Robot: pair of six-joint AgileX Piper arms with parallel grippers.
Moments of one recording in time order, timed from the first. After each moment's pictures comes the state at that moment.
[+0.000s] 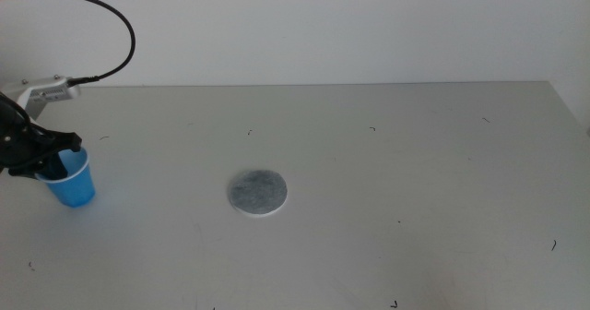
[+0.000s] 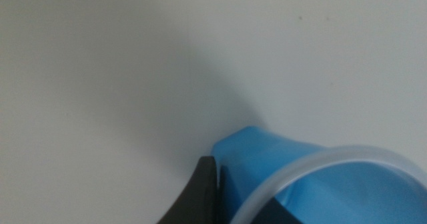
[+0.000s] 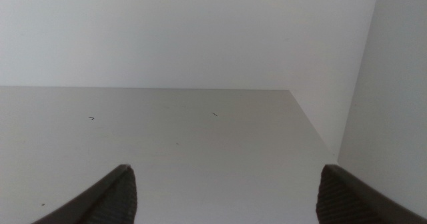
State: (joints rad) left arm 0.30 1.99 -1.41 -0.30 0.83 0.40; right arm -0.05 -0.02 0.03 -0.03 0.14 0.03
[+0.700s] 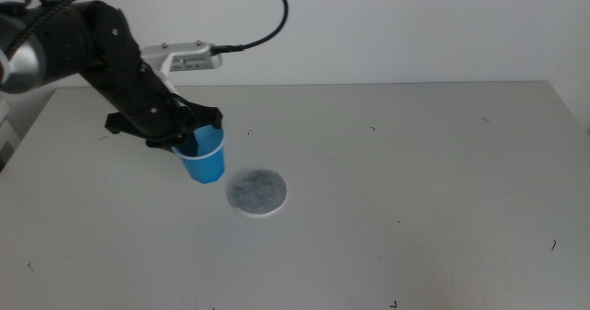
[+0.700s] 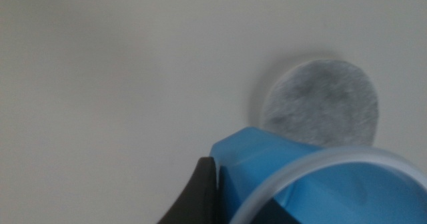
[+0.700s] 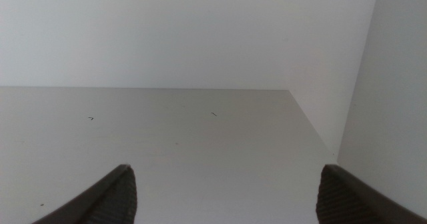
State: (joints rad) left arm -0.19 1.84 -1.41 -0.22 0.86 0.02; right arm -0.05 -0.02 0.03 -0.03 0.14 0.03
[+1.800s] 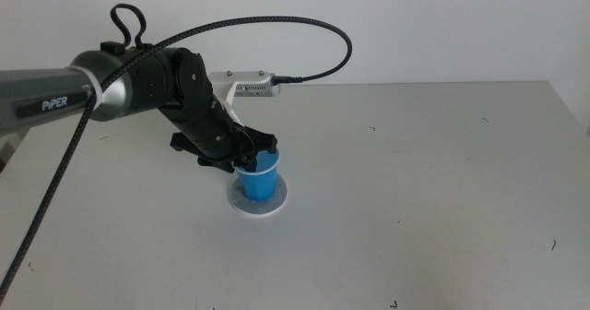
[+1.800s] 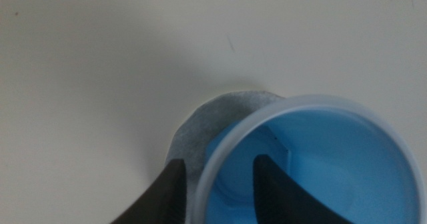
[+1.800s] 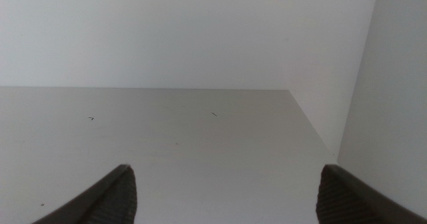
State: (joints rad) left arm -0.36 1.97 -1.41 -0.23 0.66 -0.02; right arm -0.05 -0.02 0.03 -0.03 0.14 0.03
